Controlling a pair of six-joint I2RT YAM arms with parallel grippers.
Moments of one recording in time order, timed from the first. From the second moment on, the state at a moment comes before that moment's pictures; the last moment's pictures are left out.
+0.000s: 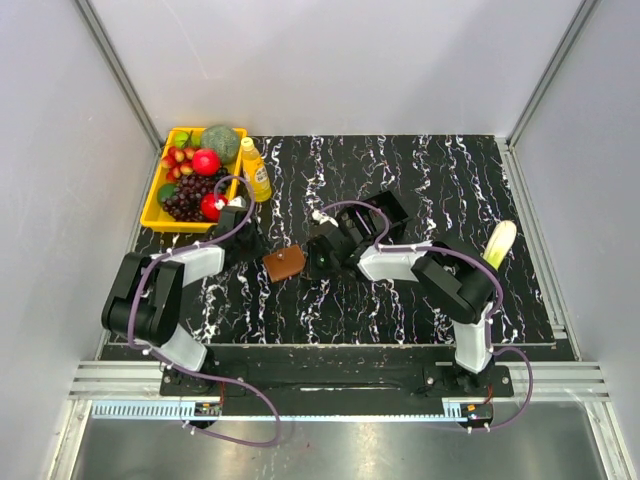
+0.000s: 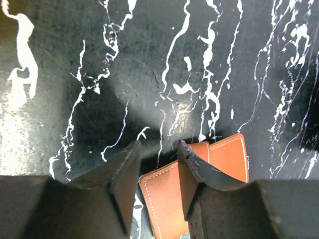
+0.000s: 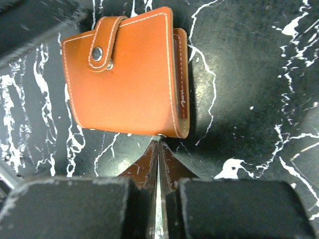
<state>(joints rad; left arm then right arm) -0.24 1.56 0.70 0.04 0.05 -0.62 0.88 1.95 1.10 0.10 -0.04 0.74</state>
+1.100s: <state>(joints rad) -0.52 1.10 0.33 -0.01 -0.09 -0.86 0.79 1.82 1.15 -0.04 -0.23 0.67</state>
